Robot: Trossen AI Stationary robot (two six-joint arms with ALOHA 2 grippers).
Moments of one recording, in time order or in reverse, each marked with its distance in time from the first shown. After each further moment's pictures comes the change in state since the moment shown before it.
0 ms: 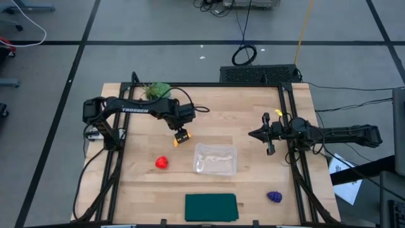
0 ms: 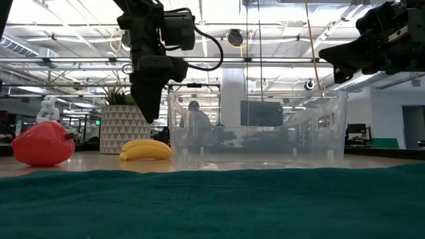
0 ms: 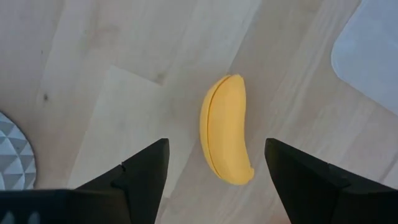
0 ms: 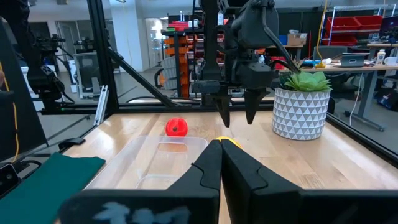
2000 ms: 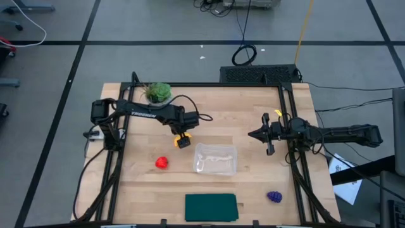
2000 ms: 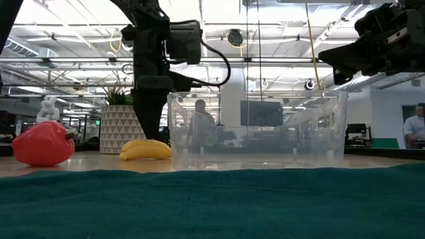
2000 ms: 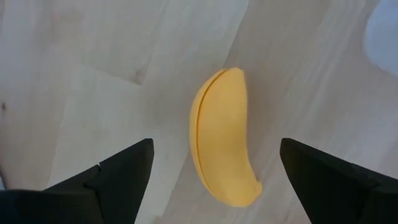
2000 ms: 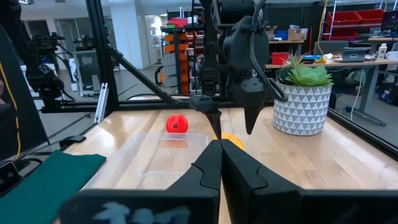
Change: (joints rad) left arm -0.048 0.101 -0.022 0.051 -0.034 0.007; right arm 0.000 0.015 0.000 0.000 0.000 0.011
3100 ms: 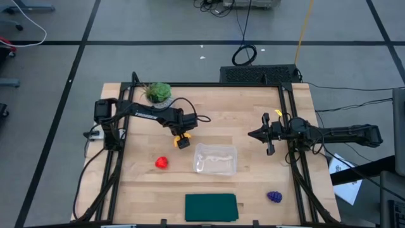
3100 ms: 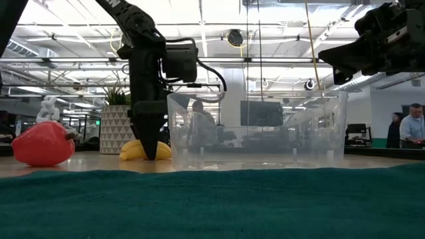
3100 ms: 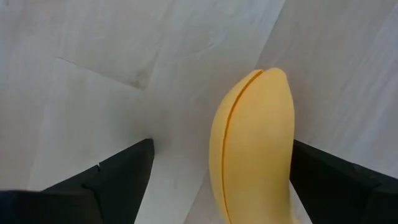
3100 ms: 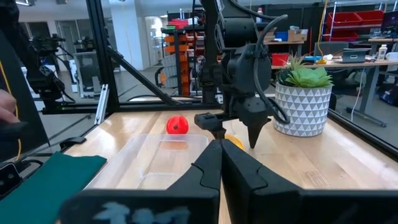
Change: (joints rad) left arm 0.021 0.073 -0.120 0.171 -0.014 0.016; right arm 0.000 0.000 0.000 0.006 0.000 0.001
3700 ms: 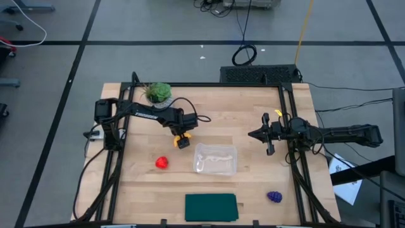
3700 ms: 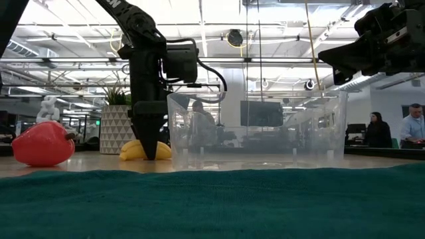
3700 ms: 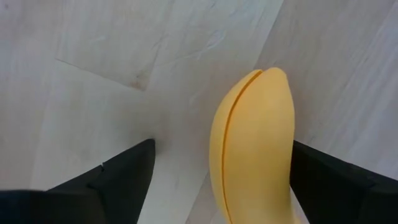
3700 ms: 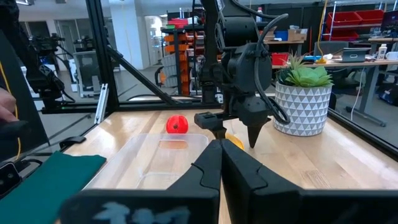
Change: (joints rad) left arm 0.004 0.005 -0.001 0.000 0.000 0.015; right arm 0.000 0.004 0.000 0.001 0.000 0.000
